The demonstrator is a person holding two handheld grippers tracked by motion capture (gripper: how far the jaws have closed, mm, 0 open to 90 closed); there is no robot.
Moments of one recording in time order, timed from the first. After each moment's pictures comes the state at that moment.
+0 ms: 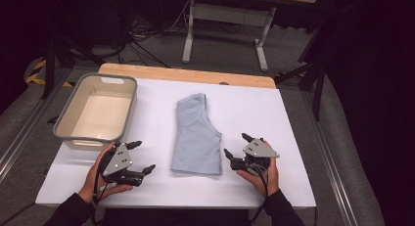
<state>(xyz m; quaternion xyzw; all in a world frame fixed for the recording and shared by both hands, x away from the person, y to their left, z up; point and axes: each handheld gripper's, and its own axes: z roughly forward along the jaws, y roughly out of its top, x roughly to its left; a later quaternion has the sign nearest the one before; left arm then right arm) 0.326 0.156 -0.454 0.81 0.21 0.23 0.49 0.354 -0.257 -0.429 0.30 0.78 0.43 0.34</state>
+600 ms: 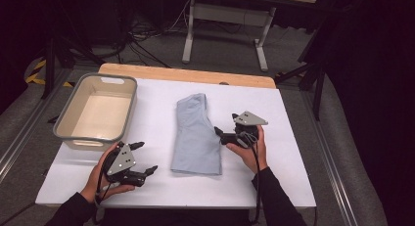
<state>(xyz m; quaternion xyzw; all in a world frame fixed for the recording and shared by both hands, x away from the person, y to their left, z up) 0.328 0.150 -0.457 0.82 0.21 0.23 0.48 0.427 -0.228 -0.410 0.34 0.79 0.44 0.28</state>
